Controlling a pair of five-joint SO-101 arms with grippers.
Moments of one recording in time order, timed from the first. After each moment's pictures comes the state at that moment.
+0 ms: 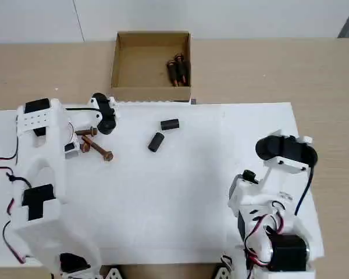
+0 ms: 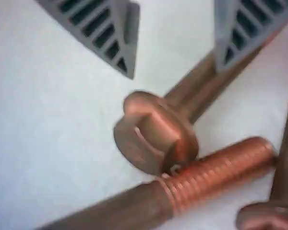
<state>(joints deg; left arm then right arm) -18.2 18.7 4.5 75.1 -77.8 -4.5 -84.6 57.7 82.1 -19.8</state>
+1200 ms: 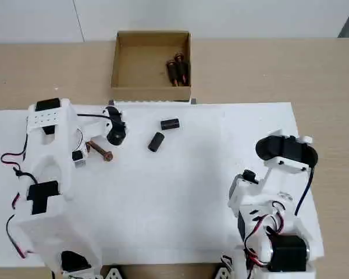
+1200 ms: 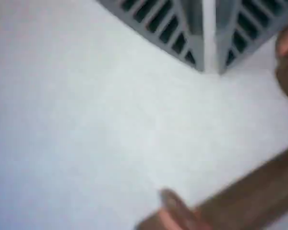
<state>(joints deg) -15.6 19.6 2.5 88.9 -77.8 -4.5 -84.6 57.7 81.9 -19.8</state>
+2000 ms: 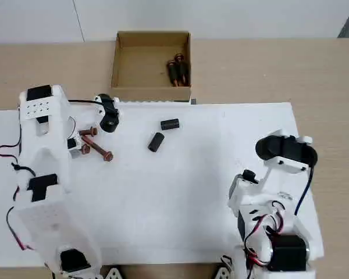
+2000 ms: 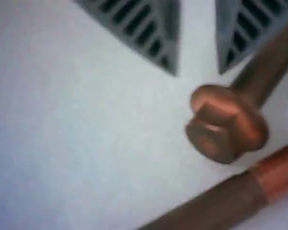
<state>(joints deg) -17.5 27.0 -12.1 94.0 -77.8 -4.5 -84.6 57.7 81.9 -19.8</state>
